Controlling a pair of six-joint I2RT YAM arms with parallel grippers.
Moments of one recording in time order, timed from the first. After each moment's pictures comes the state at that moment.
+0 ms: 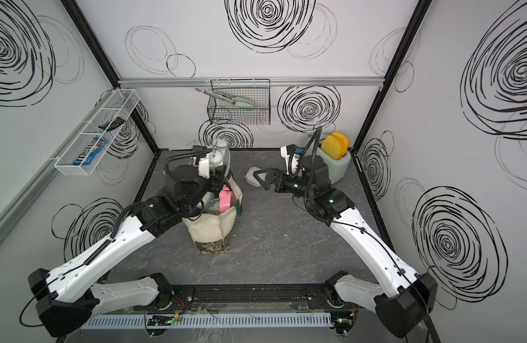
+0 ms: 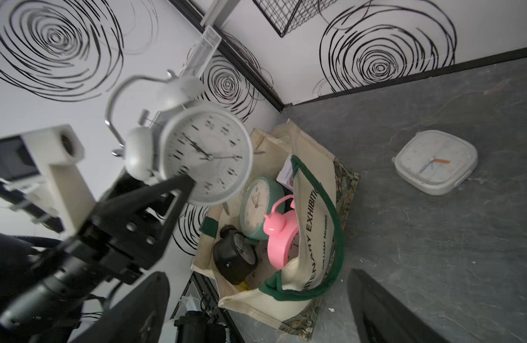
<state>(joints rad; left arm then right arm) -0.65 1.12 1.23 -0.40 -0.42 -0.22 0.57 1.21 1.16 -0.28 -0.42 0.64</state>
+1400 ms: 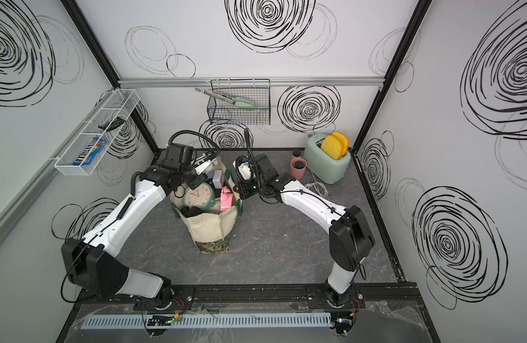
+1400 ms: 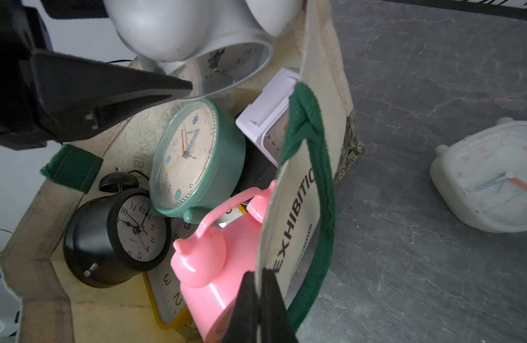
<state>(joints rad) -0.27 1.48 1.42 -0.74 -0.15 0.62 0.72 1.71 1.43 -0.38 -0.38 0.25</state>
